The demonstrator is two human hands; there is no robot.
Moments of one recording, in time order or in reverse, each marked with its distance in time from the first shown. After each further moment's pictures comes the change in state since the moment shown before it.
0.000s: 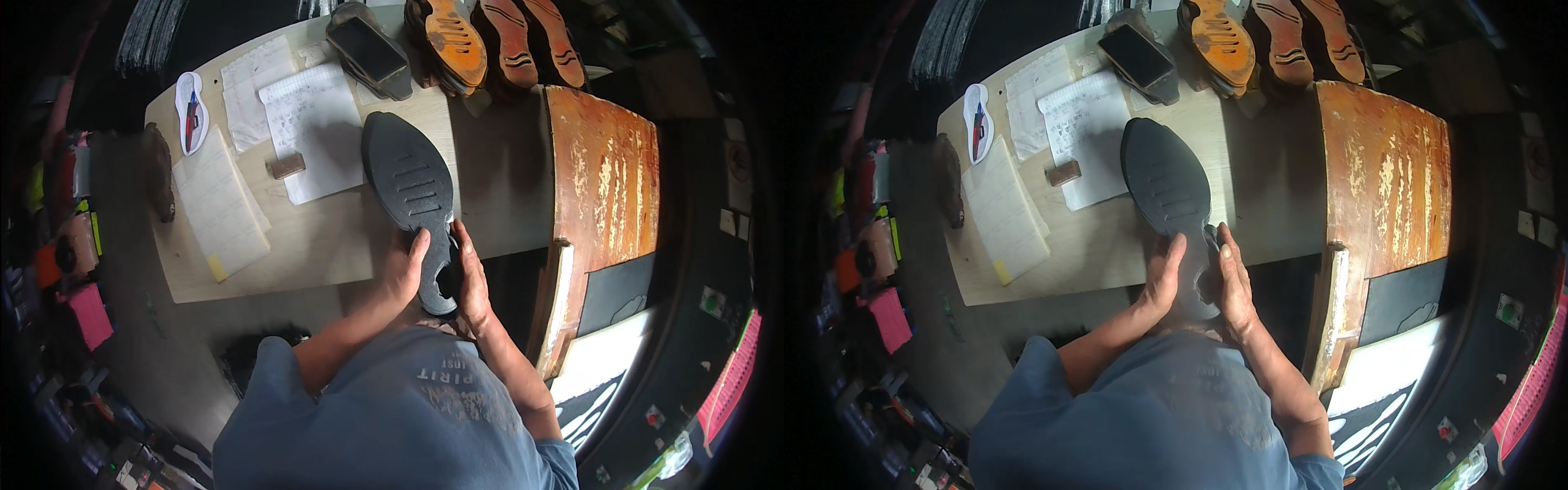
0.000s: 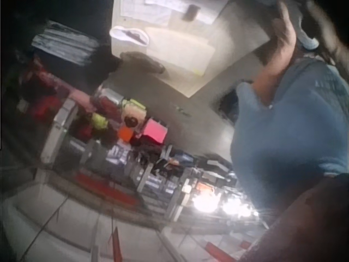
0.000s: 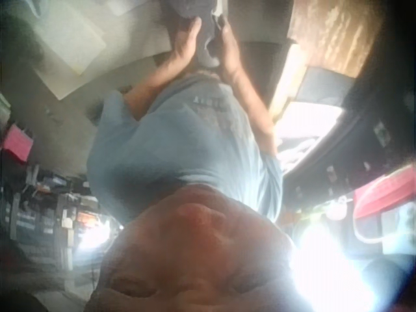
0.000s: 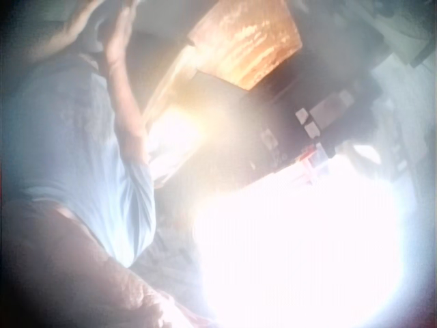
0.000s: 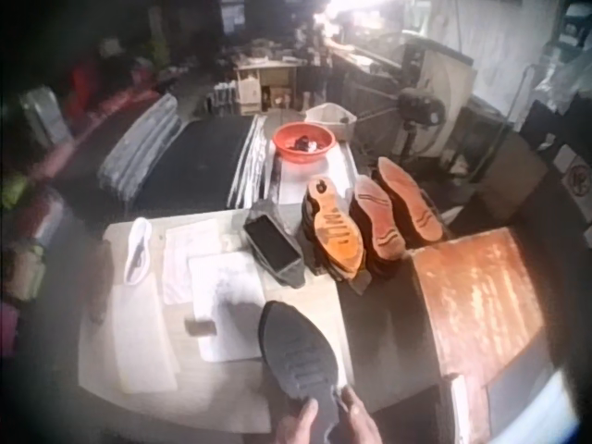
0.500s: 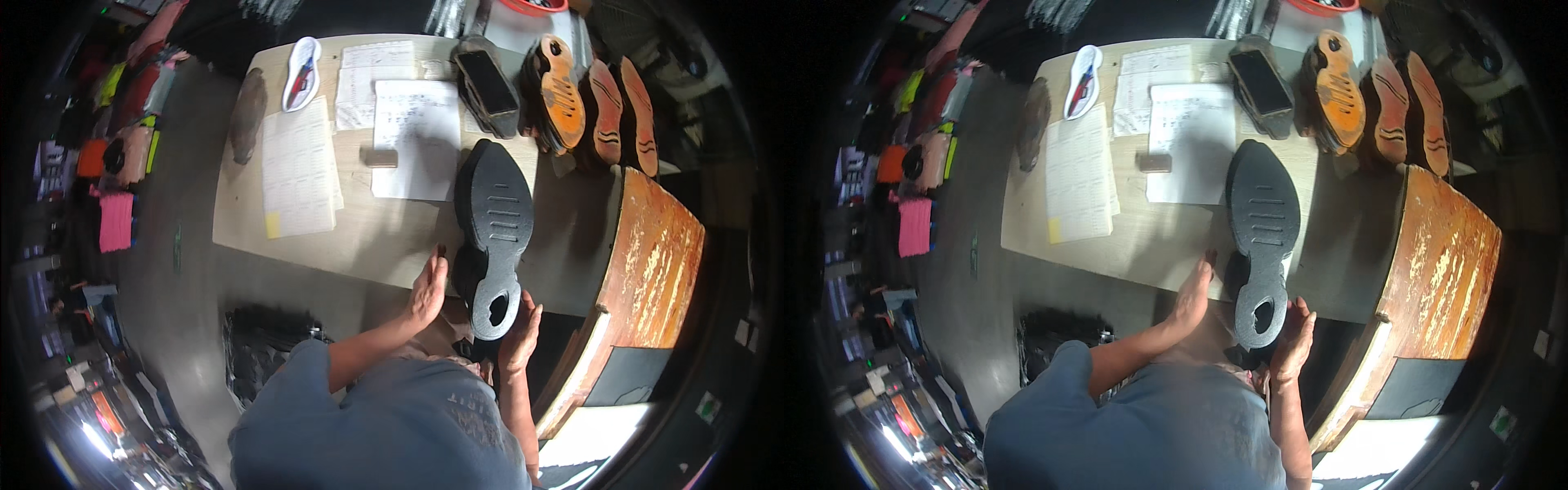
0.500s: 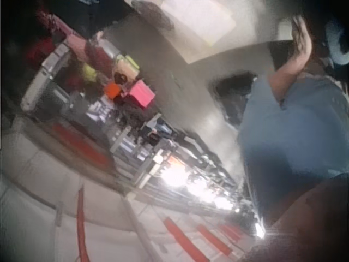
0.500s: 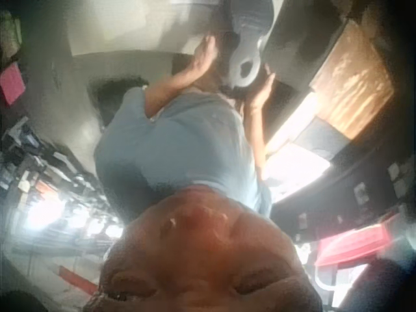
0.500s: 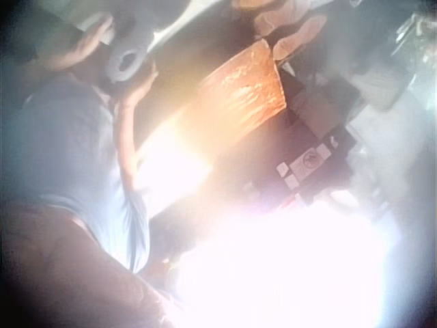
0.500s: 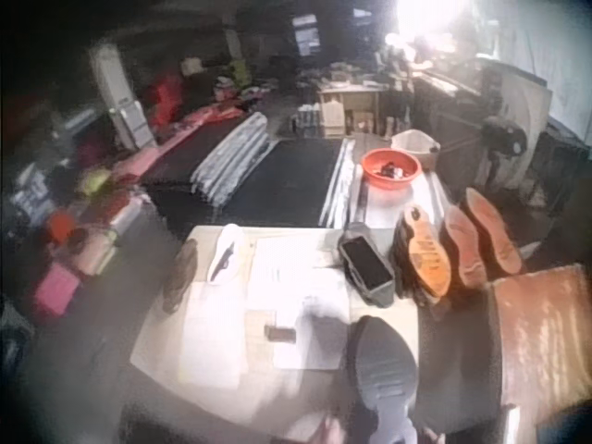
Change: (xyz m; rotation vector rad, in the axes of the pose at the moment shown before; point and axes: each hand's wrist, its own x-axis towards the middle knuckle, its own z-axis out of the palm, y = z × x) left_hand -0.030 -0.087 -0.069 0.489 0.268 0.139; right_hand -0.023 0.065 -0.048 0.342 0.154 -0.049
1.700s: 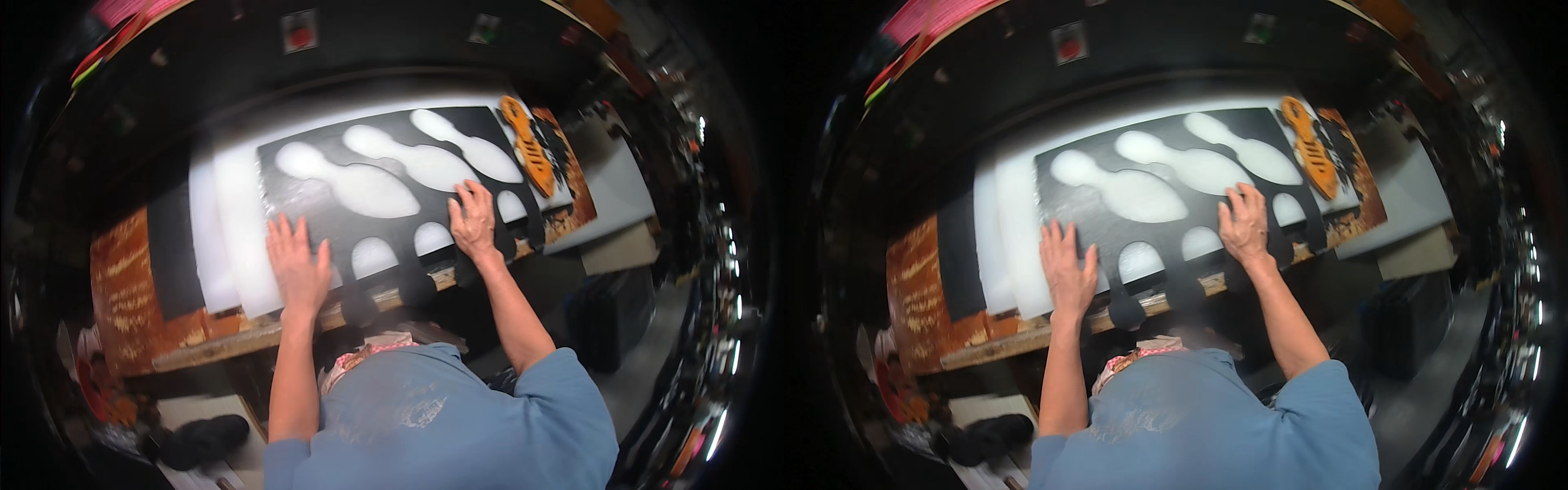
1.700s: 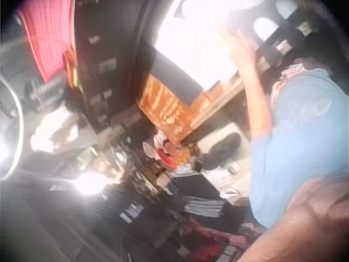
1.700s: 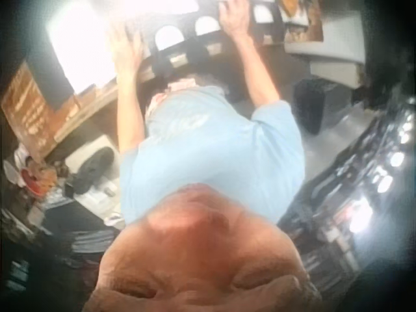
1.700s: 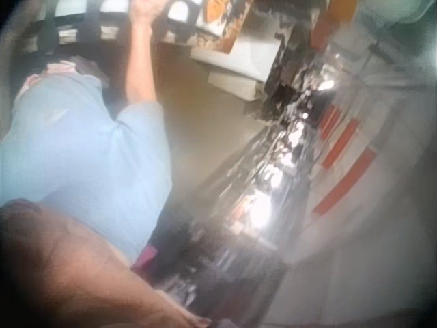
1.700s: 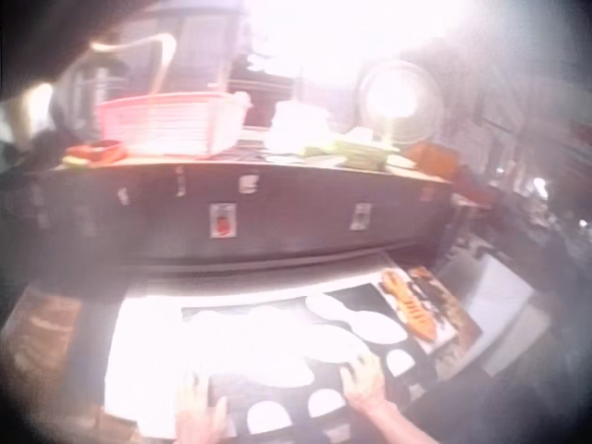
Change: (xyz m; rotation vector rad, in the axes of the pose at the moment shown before) left_hand -0.371 0.138 0.316 0.379 -1.257 1.483; right_hand -0.532 0.052 -0.352 -1.194 1.984 -0.330
